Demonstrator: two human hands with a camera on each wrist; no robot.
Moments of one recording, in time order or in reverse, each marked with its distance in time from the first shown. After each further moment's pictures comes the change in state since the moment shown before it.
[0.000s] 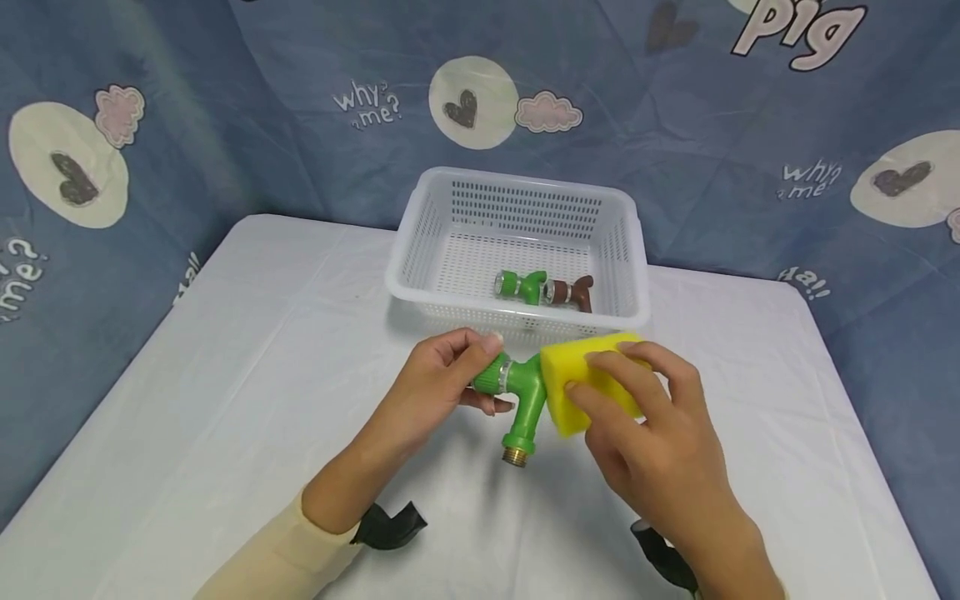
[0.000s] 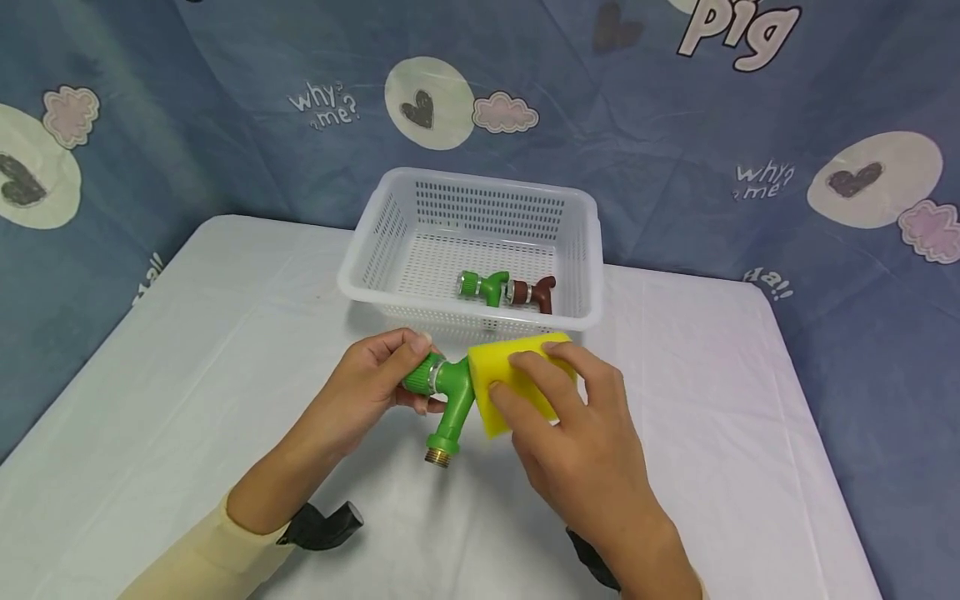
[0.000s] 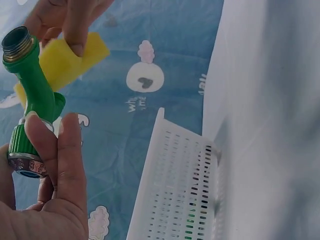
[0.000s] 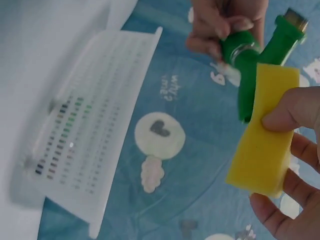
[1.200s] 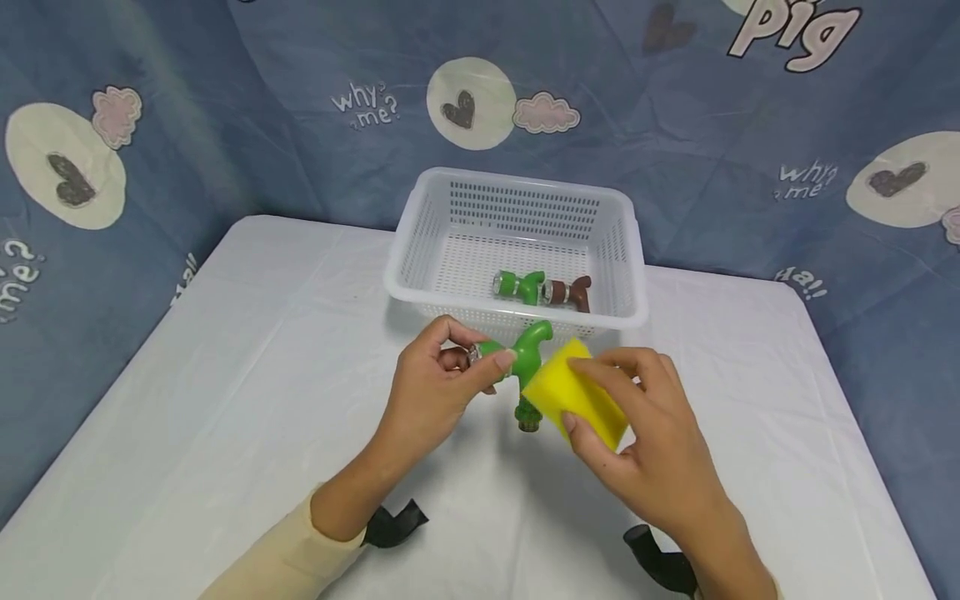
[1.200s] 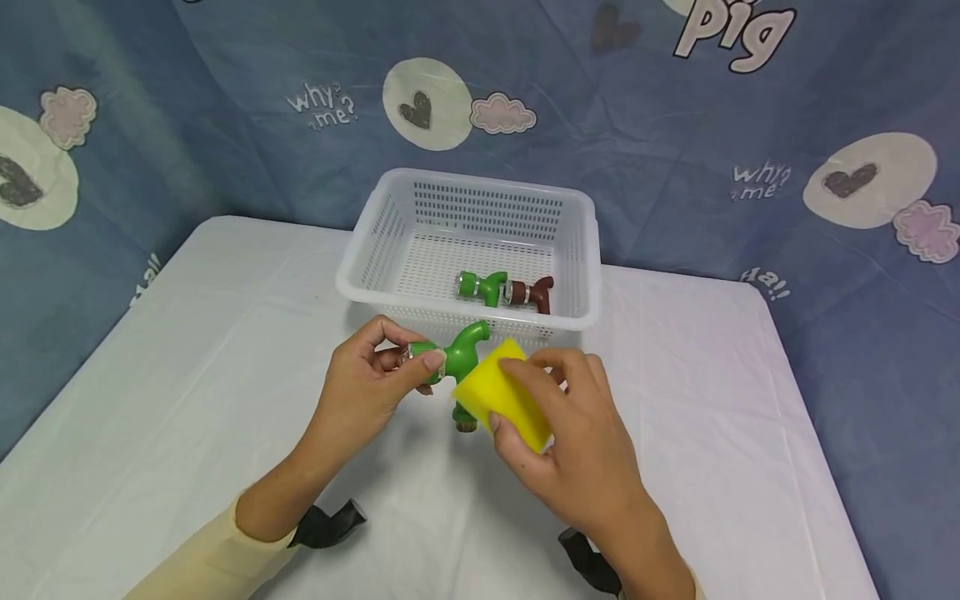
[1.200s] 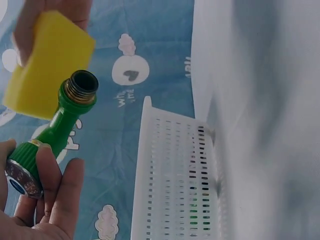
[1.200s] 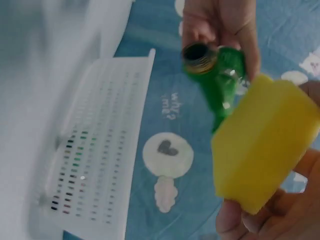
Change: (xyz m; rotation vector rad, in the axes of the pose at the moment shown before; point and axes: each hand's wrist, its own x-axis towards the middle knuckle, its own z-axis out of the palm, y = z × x) left_hand -0.009 -0.005 0.005 0.203 0.172 0.183; right_hand -0.003 -0.004 0.001 0.221 -0.154 0.362
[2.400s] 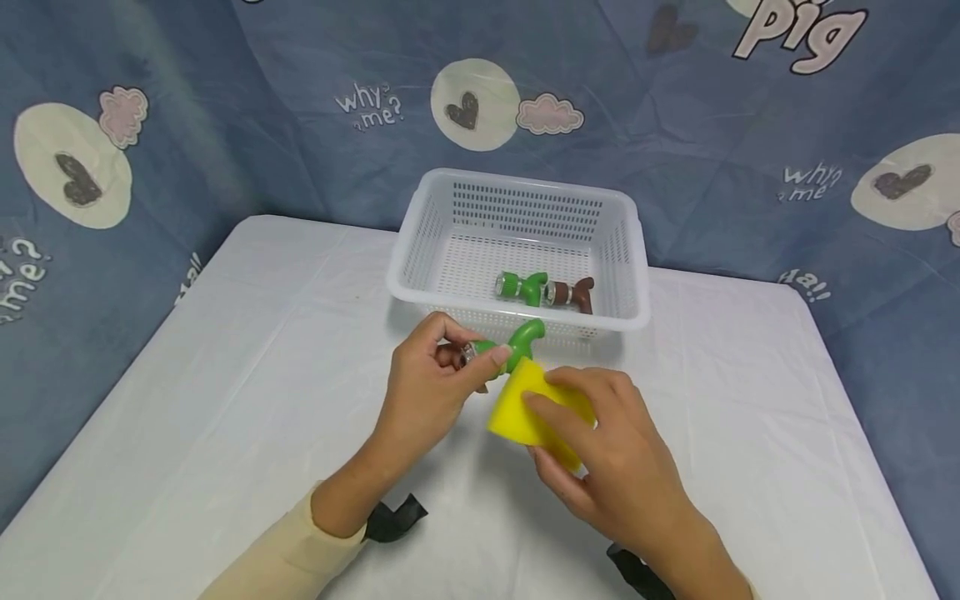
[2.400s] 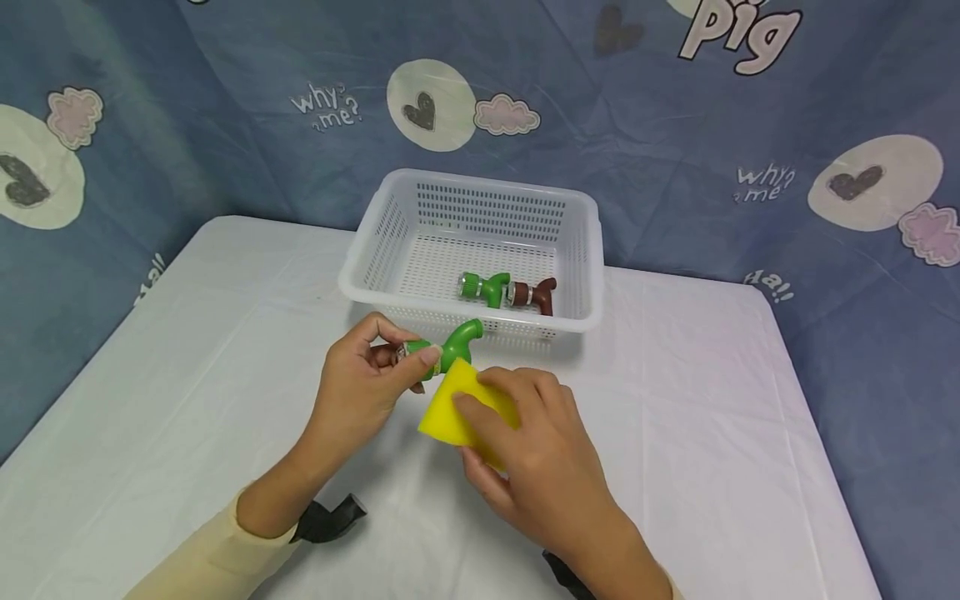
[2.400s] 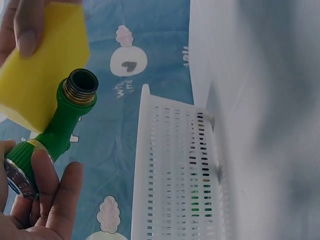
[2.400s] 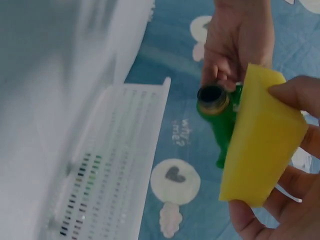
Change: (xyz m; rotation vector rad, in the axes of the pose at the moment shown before) left_hand 0.002 -0.002 -0.004 0.090 0.061 0.106; right_hand -0.001 -0.010 0.021 -0.076 -0.054 -0.243
